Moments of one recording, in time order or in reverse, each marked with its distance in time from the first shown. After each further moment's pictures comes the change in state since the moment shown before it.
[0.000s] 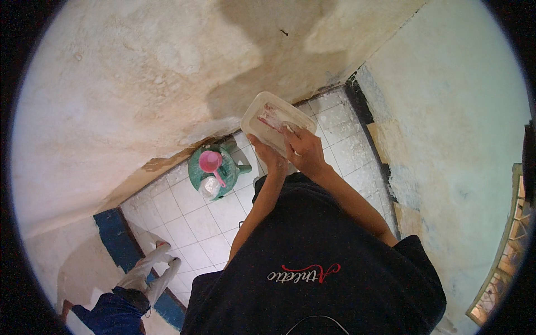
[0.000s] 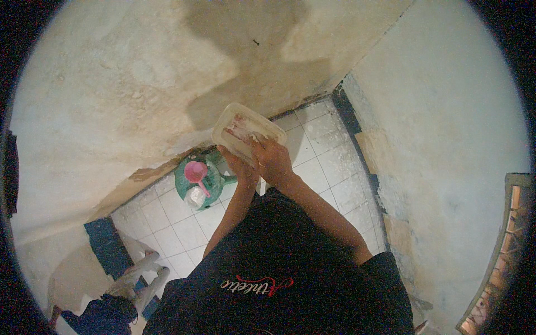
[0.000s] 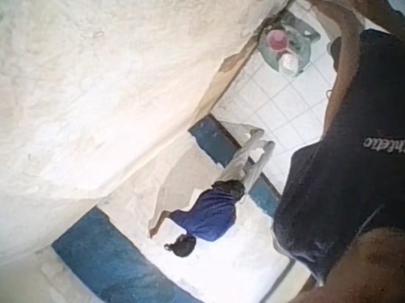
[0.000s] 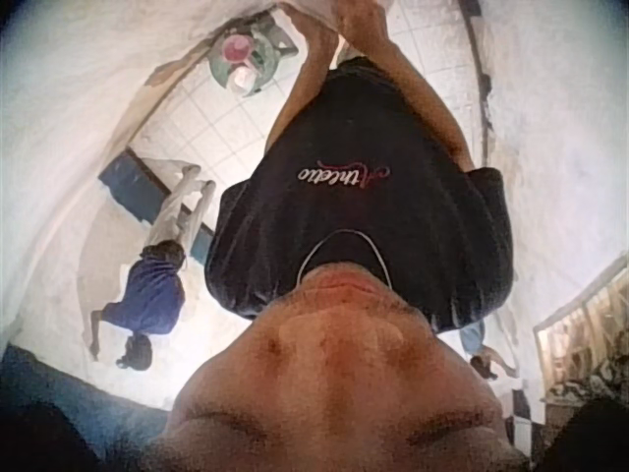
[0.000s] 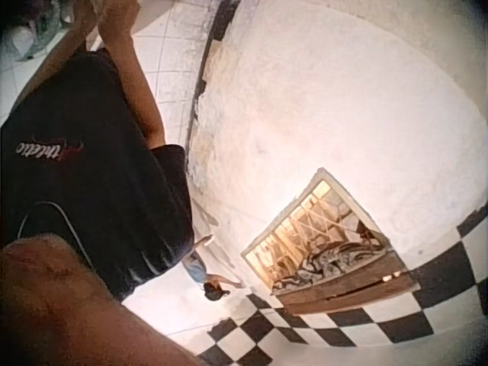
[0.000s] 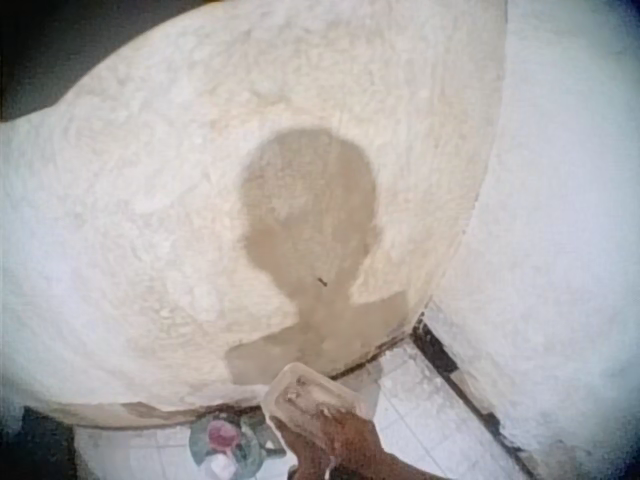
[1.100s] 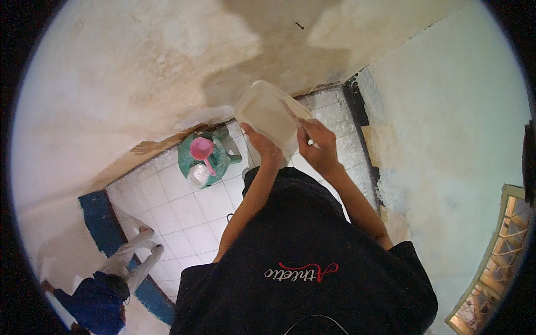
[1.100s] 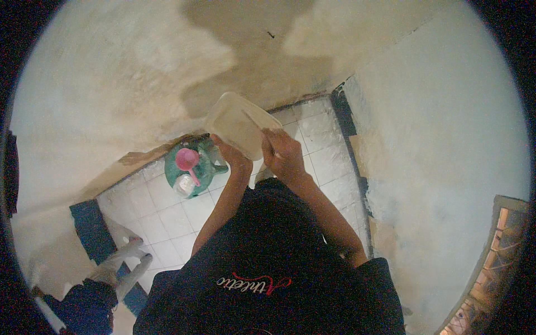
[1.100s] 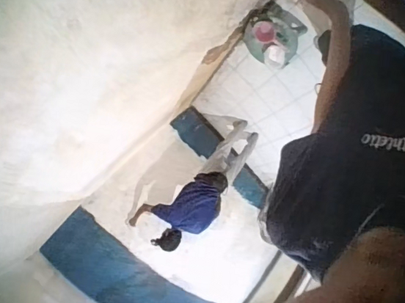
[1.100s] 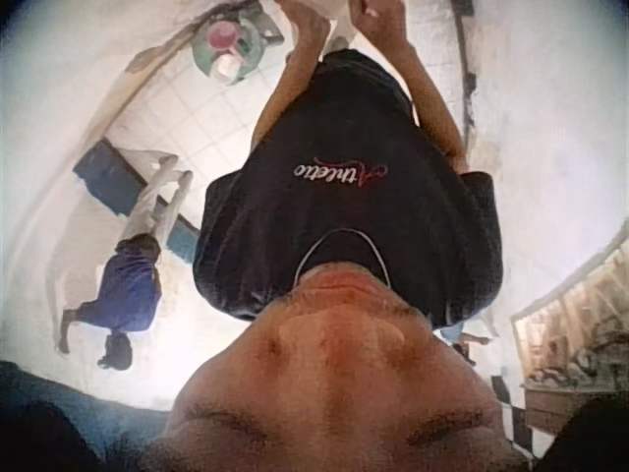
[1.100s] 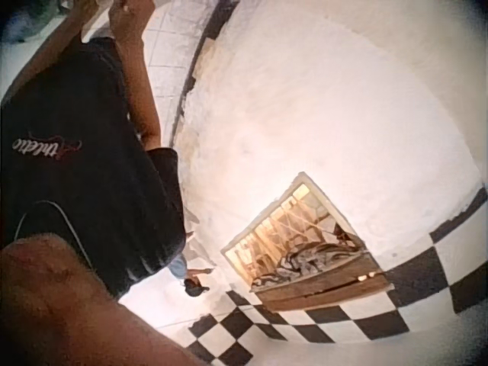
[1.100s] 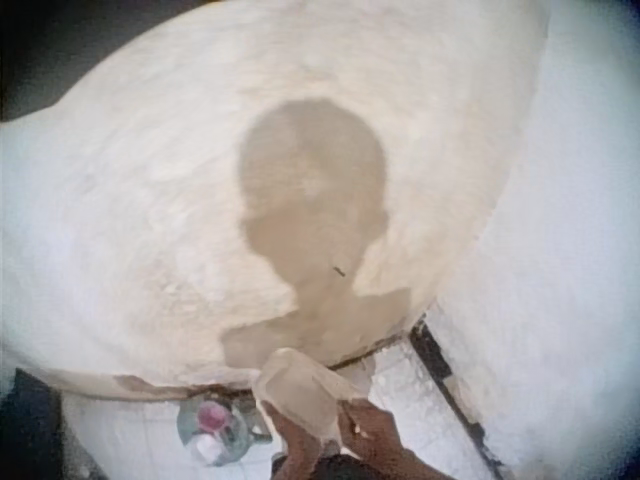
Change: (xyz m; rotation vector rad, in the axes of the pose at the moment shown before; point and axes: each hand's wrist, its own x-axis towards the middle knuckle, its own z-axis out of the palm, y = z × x) left_hand 0.019 0.015 0.006 -0.006 0.082 -0.016; right_hand 0.015 -0.001 -0.018 0.164 0.094 0.054
